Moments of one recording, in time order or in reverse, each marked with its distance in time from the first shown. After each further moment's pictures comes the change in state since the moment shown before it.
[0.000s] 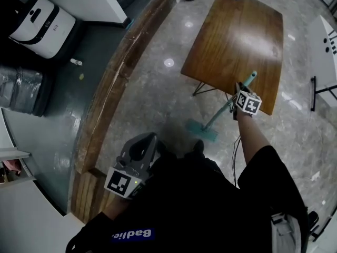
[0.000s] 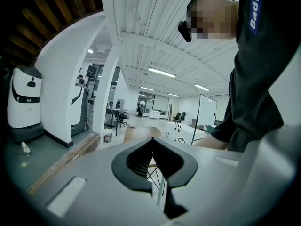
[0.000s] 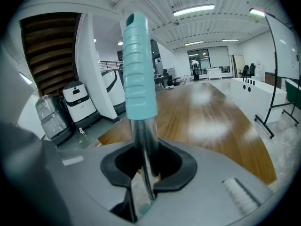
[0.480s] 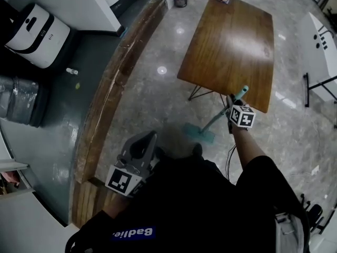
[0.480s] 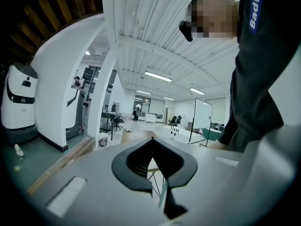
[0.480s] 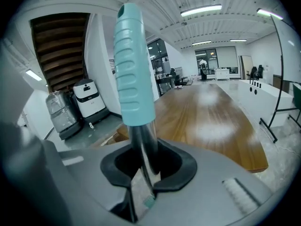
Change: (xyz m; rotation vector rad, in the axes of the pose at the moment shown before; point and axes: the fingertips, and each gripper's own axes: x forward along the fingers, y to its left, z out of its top) left arm -0.005 0.009 0.007 0.002 -0.032 -0.054; right arm -0.058 0.048 -0.030 -0.063 0.017 0.070
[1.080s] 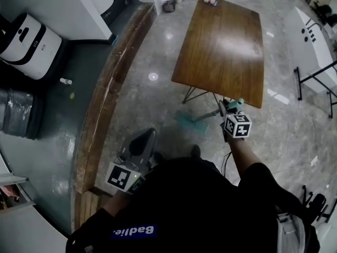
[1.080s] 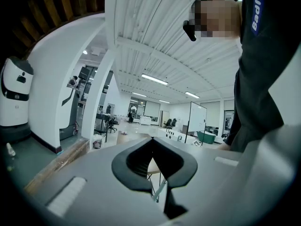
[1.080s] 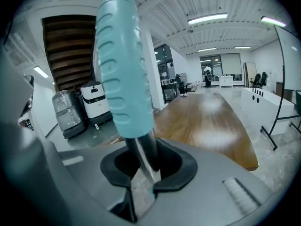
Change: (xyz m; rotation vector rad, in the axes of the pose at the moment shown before) left arm -0.002 0.009 0.008 -0.008 -0.039 -0.073; right arm -0.064 0.065 0.016 -0.060 -0.058 0.033
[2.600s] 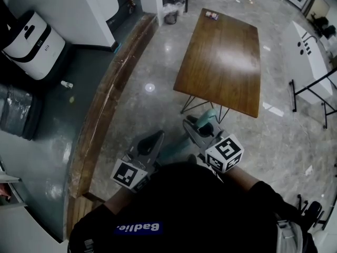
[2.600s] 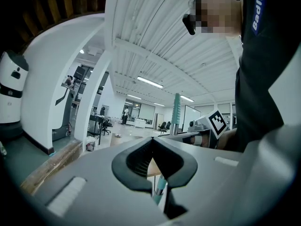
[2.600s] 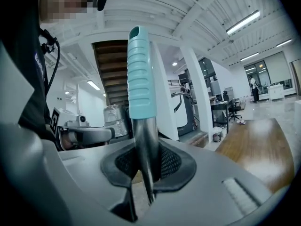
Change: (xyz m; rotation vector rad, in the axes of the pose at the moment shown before) left arm -0.002 -0.011 0.006 -0.007 -0.046 -0.079; right arm -0.104 0.255 0.114 -0.209 -0.221 0.507
